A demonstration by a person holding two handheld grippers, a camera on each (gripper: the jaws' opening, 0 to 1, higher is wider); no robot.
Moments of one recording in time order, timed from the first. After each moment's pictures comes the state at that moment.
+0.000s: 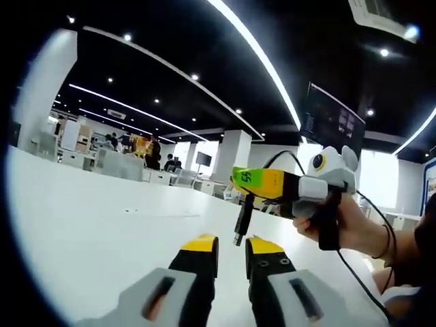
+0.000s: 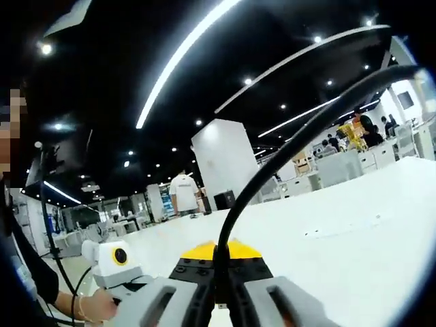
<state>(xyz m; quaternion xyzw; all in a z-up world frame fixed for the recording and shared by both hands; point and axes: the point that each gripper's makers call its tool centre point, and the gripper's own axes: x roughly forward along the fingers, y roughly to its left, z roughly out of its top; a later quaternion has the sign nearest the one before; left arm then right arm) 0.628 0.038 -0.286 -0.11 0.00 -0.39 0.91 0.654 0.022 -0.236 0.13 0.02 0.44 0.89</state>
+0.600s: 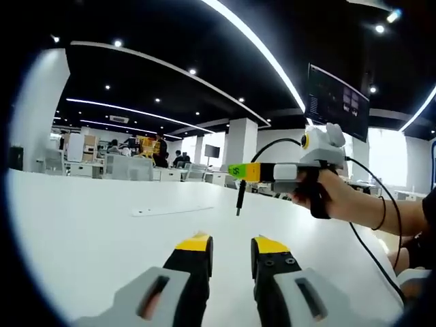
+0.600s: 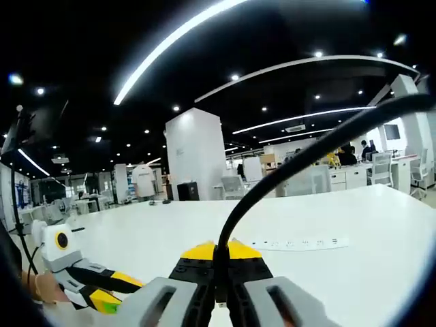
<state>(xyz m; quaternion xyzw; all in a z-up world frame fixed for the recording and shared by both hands) 0.636 0.048 -0.297 -0.05 0.02 -0.36 0.93 0.731 -0.026 -0.241 0.05 0.03 0.34 0.94</state>
